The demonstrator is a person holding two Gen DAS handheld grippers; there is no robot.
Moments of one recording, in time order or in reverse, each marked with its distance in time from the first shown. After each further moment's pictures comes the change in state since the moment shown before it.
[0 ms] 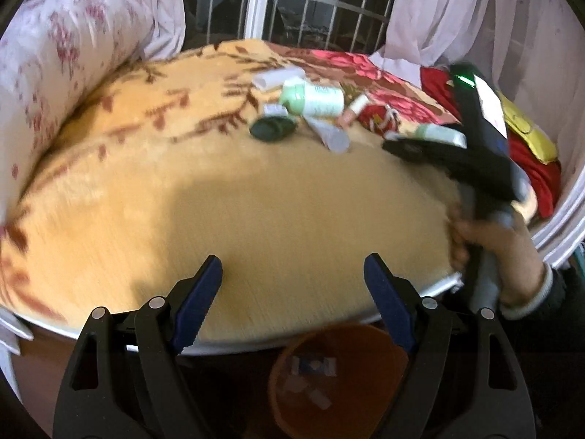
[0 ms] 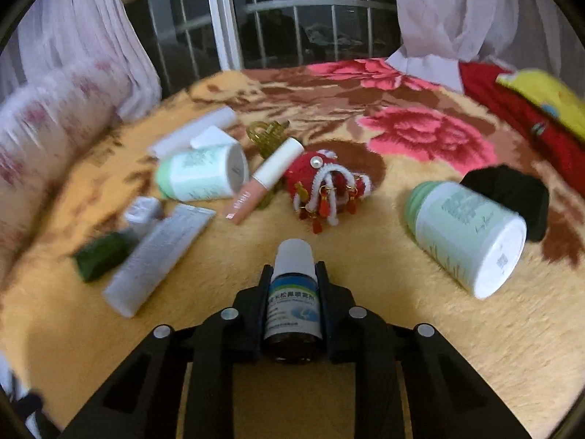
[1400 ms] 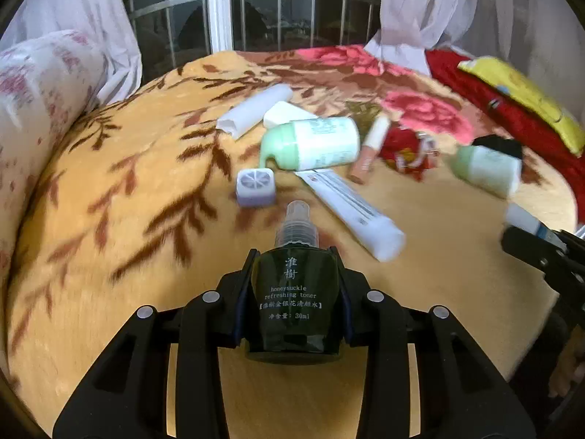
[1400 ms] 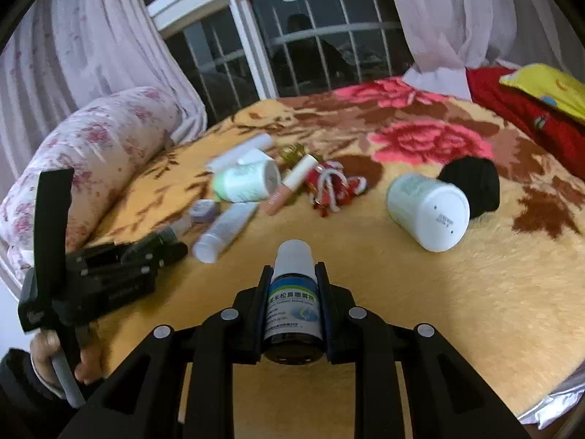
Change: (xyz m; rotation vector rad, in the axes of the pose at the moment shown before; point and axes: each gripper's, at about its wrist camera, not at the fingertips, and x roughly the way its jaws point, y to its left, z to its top) left arm 0.084 -0.014 0.087 0.132 0.025 0.018; right arm -0.072 -0.026 -0.029 -0.026 -0.087 0.172
